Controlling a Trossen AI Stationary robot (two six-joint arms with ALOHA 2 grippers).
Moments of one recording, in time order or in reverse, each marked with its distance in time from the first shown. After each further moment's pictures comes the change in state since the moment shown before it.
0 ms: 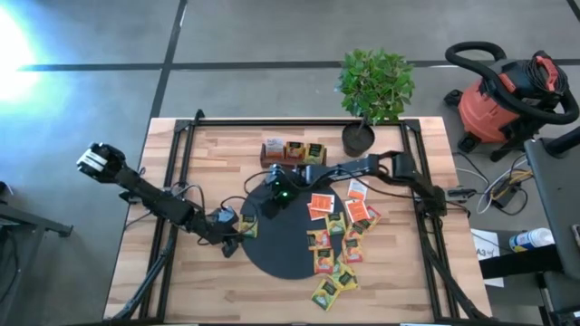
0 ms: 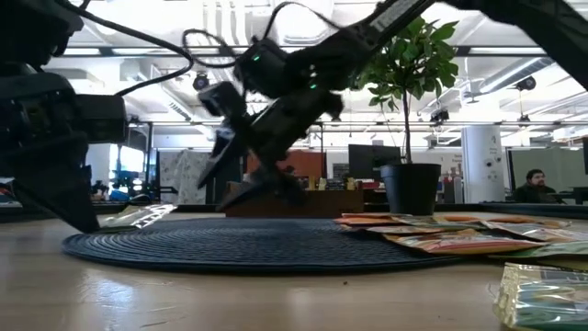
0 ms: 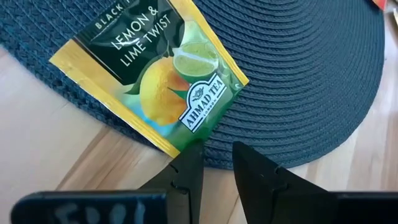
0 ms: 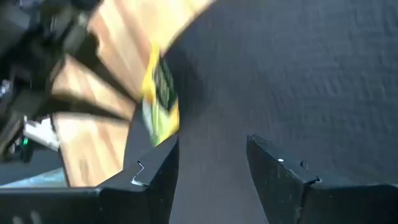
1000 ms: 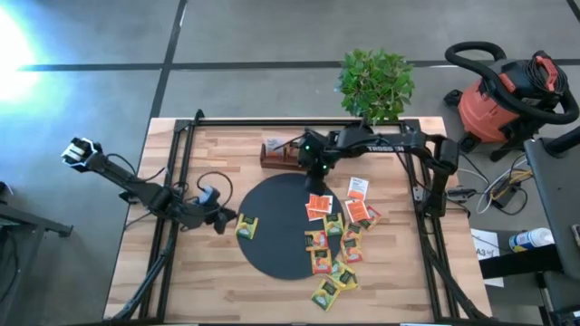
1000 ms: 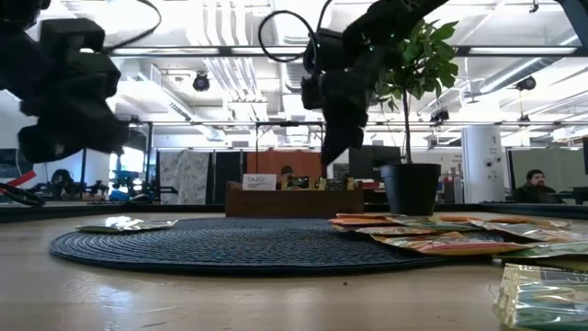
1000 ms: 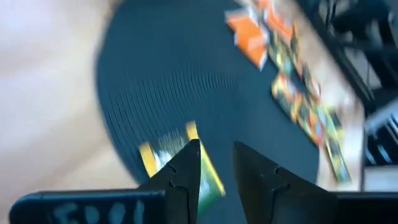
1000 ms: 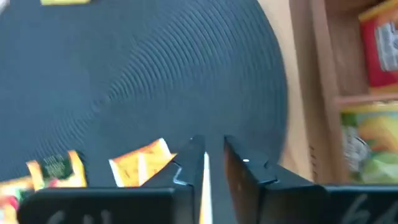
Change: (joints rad) left arm 0.017 -0.513 -0.003 -0.315 -0.260 -0.176; right arm -0.200 -0.384 -0.189 -0.507 0.107 -0.860
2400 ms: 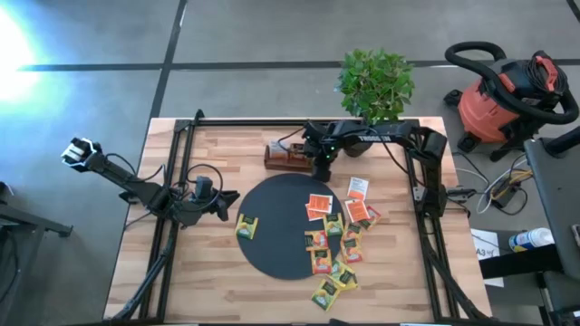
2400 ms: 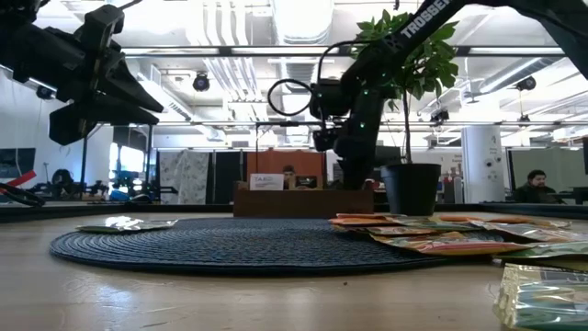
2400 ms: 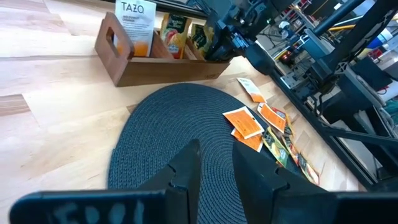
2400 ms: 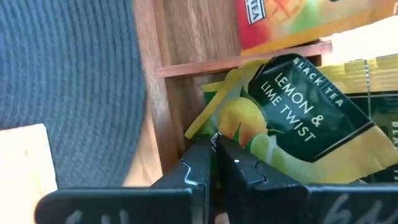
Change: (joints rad) left arm 0.001 -0.016 0.000 0.134 -0.380 0.086; right arm -0.154 0.135 -0.002 -0.041 0.187 -0.188
